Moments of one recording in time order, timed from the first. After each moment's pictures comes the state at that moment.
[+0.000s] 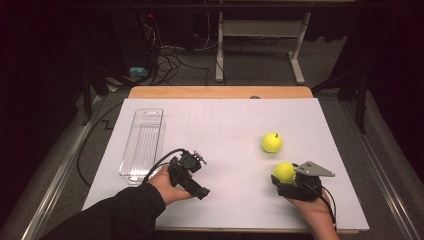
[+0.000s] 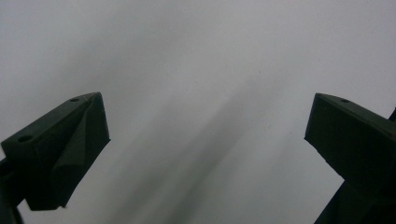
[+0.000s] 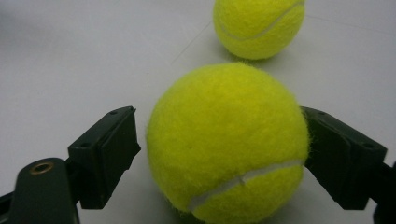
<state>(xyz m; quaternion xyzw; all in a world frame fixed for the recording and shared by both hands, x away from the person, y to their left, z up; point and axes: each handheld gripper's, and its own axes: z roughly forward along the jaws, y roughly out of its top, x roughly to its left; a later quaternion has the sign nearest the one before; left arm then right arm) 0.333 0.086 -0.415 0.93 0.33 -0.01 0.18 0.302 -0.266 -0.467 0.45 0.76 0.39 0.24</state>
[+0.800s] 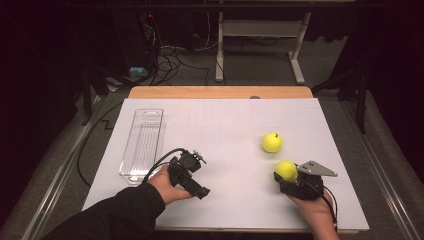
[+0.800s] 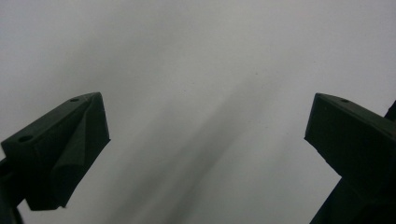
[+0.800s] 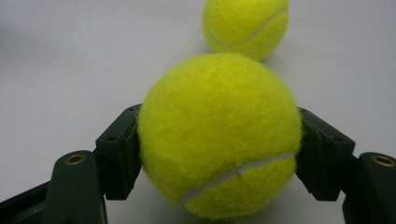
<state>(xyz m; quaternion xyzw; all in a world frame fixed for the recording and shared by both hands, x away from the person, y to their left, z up) 0.334 0.087 -0.413 0.92 0.33 -0.01 0.18 0.300 -0.269 -0.462 0.47 0.75 0.40 0.25</state>
